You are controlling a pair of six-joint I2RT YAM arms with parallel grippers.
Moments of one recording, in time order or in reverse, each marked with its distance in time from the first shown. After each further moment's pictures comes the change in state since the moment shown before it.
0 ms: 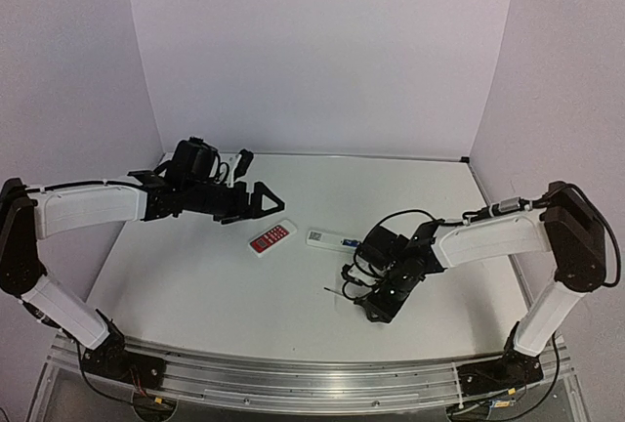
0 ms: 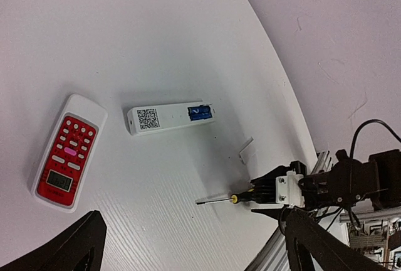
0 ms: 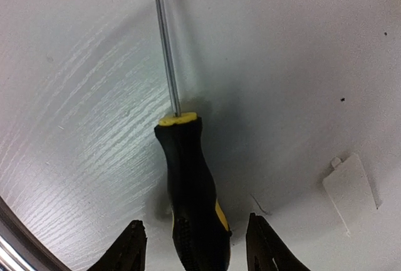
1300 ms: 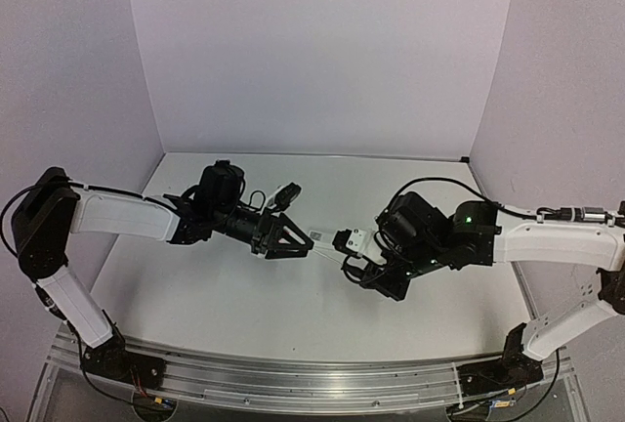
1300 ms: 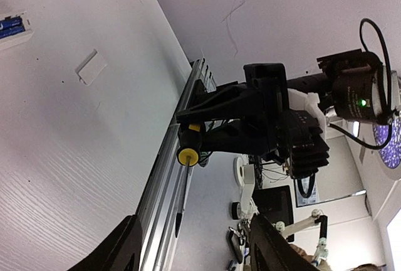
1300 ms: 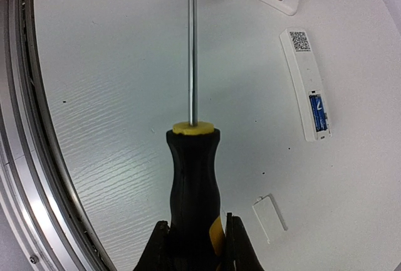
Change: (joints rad) left arm -0.120 0.165 -0.078 0.403 0.583 -0.229; right arm 0.119 -0.327 0.082 -0.031 0.079 -0.169
